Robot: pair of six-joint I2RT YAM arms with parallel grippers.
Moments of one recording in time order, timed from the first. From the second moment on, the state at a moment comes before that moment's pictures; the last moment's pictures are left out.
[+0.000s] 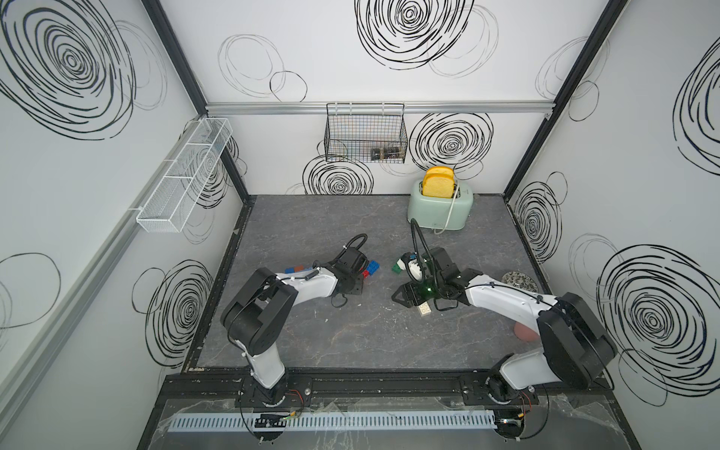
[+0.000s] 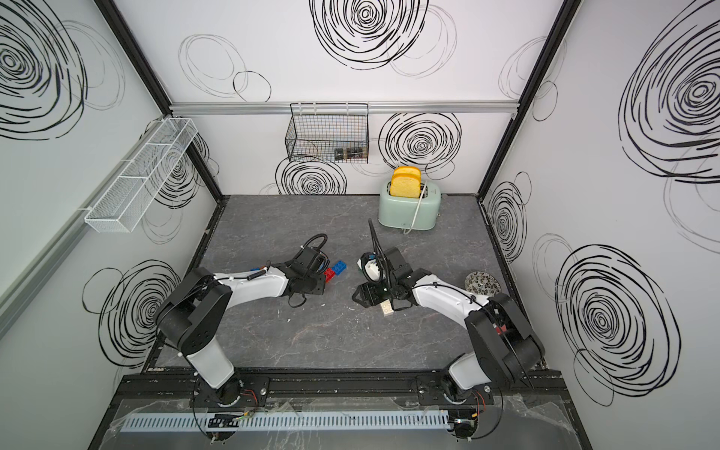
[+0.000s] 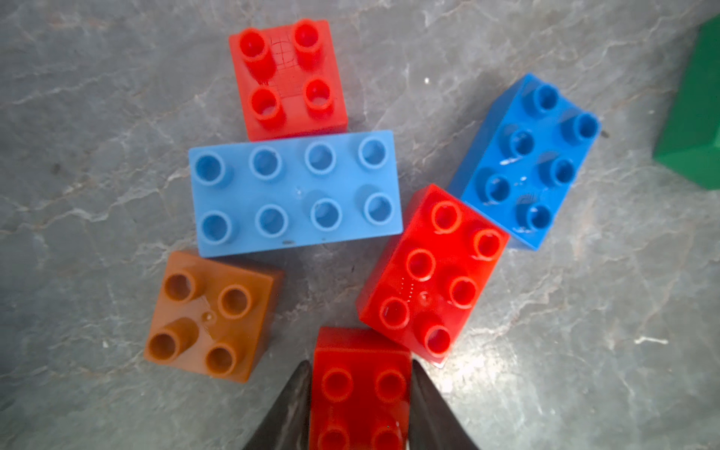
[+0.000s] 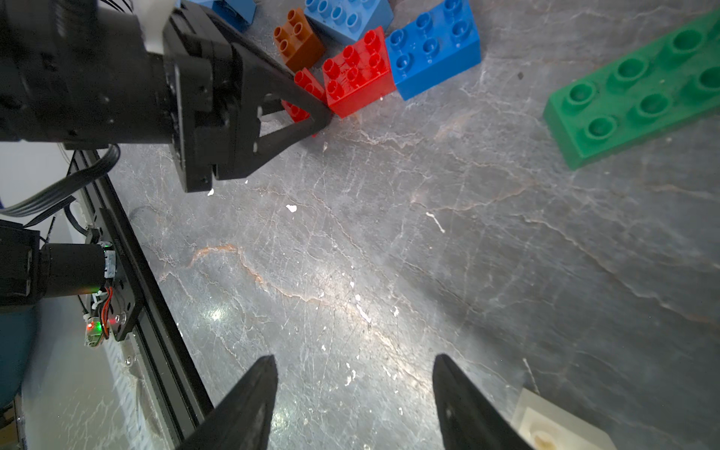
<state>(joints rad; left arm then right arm) -0.58 1.74 0.91 -0.28 -0.12 -0.45 0.61 1.46 0.77 -0.27 -0.47 0.20</state>
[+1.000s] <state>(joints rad) -0.89 1.54 0.72 -0.31 -0.08 -0.80 0.64 1.46 0.77 -0.28 -0.36 0.20</state>
